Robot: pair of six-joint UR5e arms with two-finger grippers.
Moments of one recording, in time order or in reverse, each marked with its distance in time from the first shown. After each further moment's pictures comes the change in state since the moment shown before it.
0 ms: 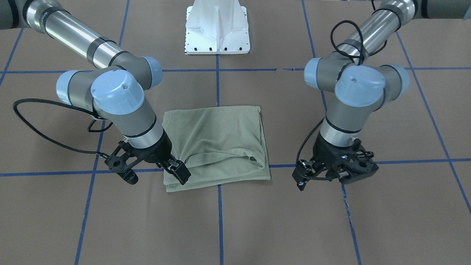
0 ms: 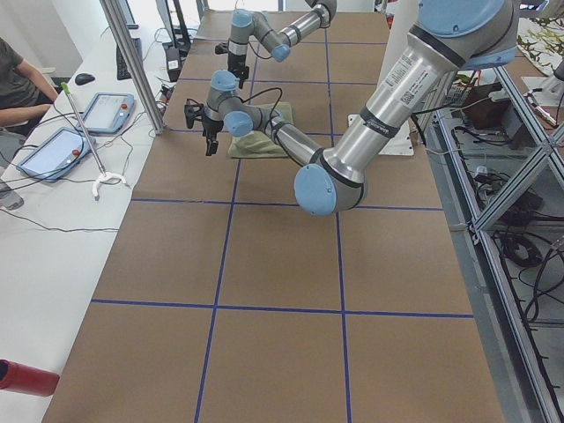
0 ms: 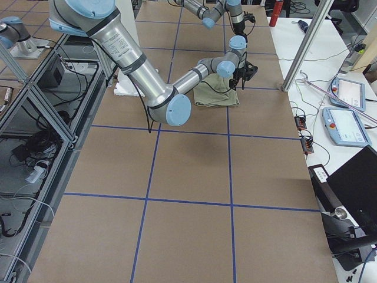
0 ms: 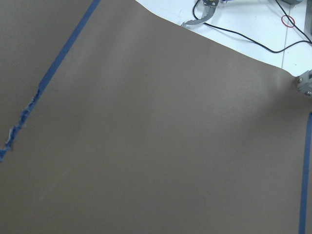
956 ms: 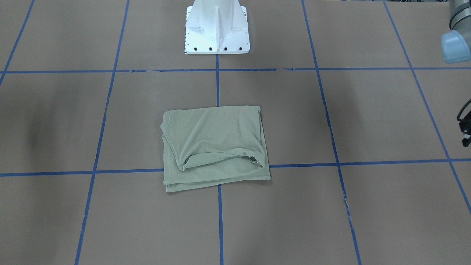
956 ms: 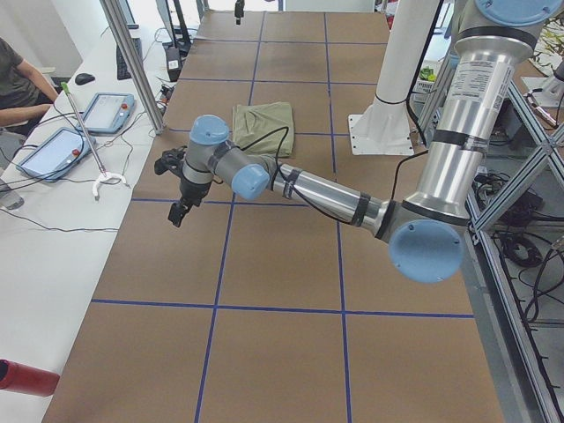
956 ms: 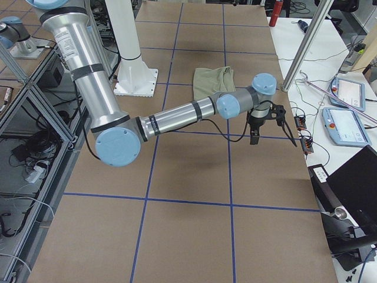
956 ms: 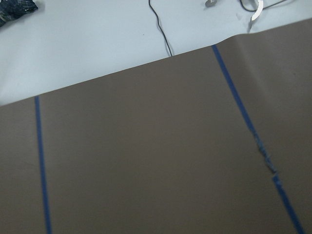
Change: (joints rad) left arm -0.432 0.485 -0.262 0.079 -0.146 1.196; right arm 0.528 -0.491 0.214 -0.229 0.295 -1.281
